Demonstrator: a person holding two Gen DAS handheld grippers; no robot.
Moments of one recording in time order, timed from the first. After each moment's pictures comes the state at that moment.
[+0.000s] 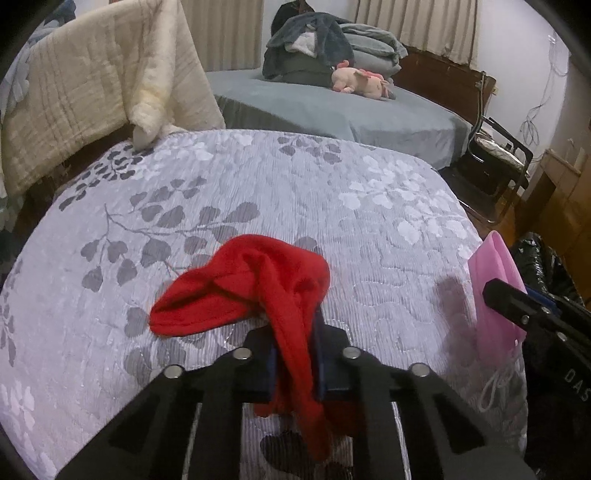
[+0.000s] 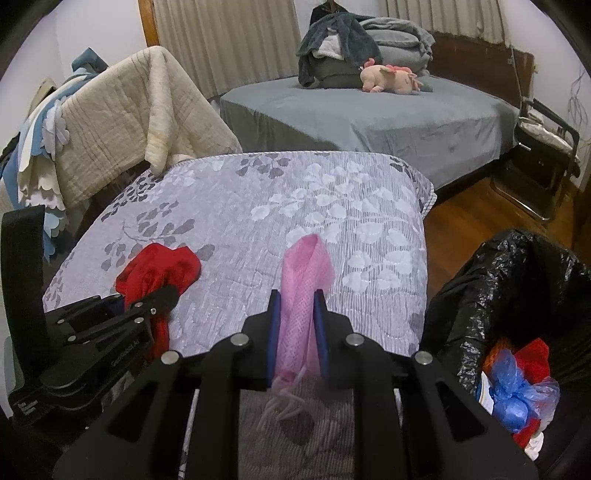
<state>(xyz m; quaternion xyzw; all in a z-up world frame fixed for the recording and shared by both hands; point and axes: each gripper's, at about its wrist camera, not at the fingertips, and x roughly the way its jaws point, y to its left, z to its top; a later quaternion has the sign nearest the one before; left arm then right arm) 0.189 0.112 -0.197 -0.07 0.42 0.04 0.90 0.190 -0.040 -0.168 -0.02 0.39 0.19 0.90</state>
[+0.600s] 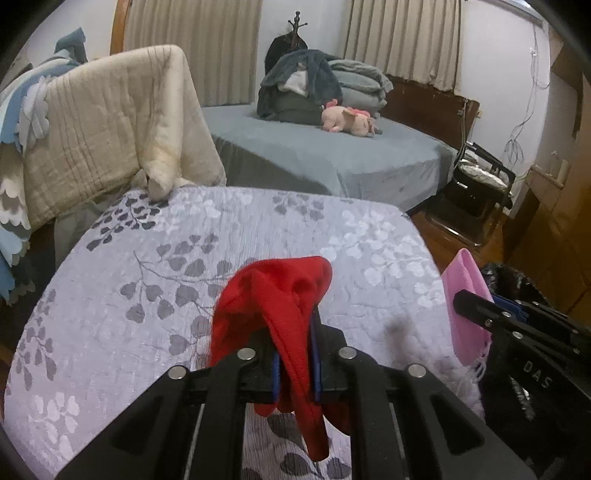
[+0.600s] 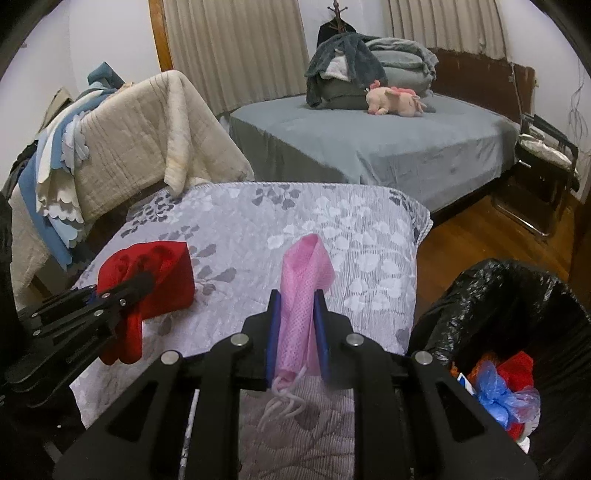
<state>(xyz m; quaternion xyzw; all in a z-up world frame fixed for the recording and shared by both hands) 0.153 0.109 -0.129 -0.07 0.36 0.03 0.93 0.171 -0.047 -0.124 -0.02 0.36 0.21 0.91</state>
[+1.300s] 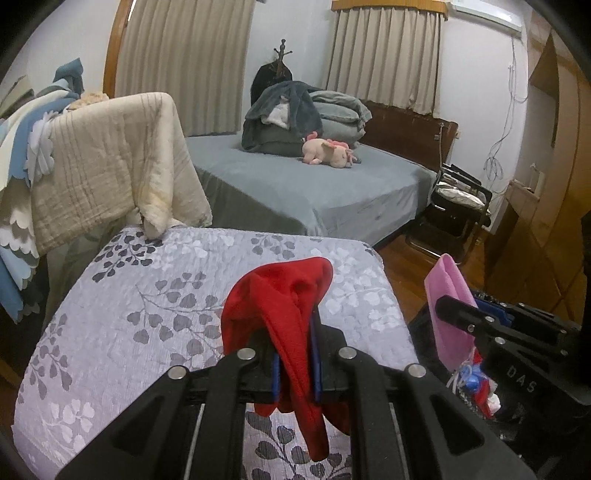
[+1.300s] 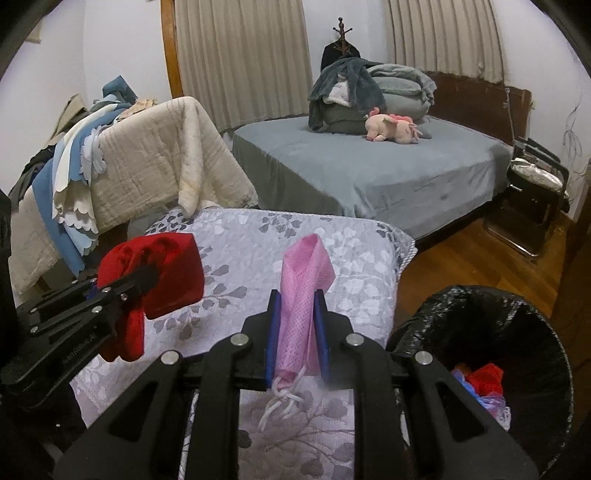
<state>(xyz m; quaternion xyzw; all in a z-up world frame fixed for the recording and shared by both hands) 0.119 0.090 -0.077 -0.07 0.30 0.01 0.95 0.137 -0.062 -0.075 -0.03 0.33 0.20 0.92</state>
